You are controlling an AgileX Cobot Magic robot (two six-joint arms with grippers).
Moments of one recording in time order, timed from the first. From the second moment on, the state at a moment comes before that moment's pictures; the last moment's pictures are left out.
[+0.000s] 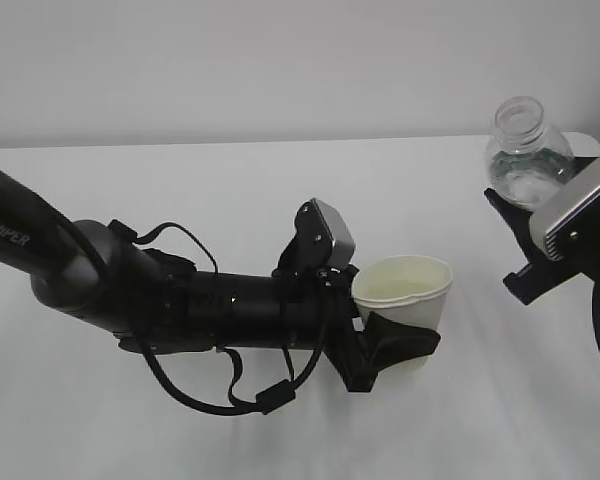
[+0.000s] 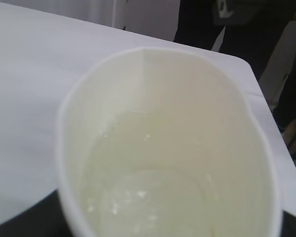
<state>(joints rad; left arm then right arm) -0.68 2.21 -1.06 0.92 -0.97 -0.60 0.14 1.60 -0.36 -0.18 -1.09 -0.62</state>
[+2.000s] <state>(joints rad) -0.67 2.21 -1.06 0.69 -0.97 -0.60 0.14 1.78 -0.36 -0.05 -1.12 0.01</state>
